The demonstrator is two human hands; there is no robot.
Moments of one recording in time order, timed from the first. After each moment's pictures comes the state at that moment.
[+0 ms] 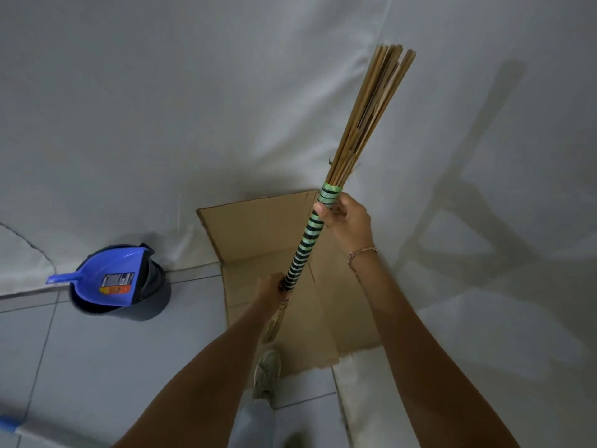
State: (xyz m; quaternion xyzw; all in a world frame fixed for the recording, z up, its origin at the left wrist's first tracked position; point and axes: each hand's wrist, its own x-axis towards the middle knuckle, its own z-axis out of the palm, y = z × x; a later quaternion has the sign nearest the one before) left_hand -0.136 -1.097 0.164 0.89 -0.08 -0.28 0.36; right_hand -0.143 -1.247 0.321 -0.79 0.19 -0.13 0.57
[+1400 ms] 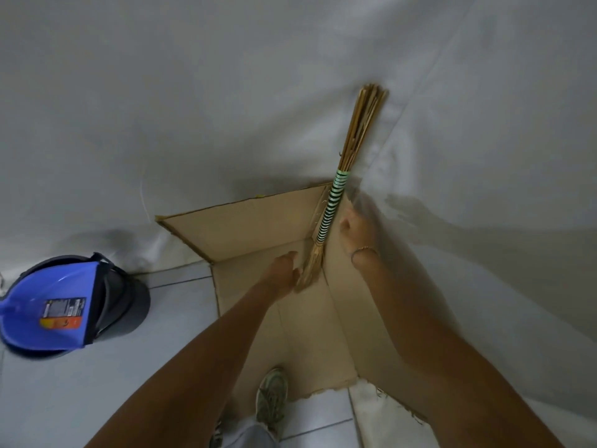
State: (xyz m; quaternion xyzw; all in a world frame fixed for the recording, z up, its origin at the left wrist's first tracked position) left_hand 0.085 -1.176 -0.002 0.89 -0.19 -0.37 0.18; right_hand 0.082 -1.341 0.037 -0.89 0.31 0.04 0.34
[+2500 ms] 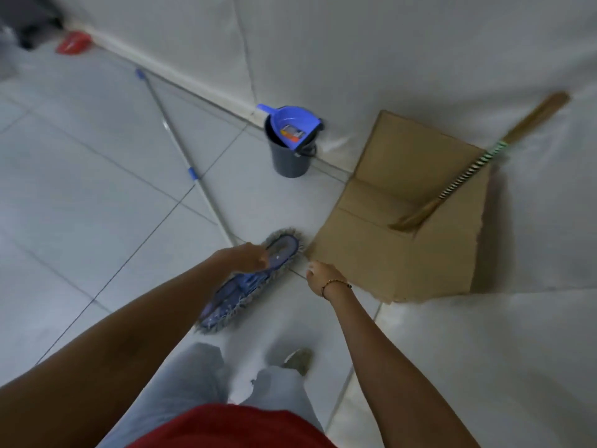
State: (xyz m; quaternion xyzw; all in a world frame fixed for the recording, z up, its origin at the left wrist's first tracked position) left_hand -0.488 -0.813 0.191 0.88 0.02 -0.44 0.16; right_hand -0.462 -1.014 0.168 -0.89 -0.11 0.41 0.15
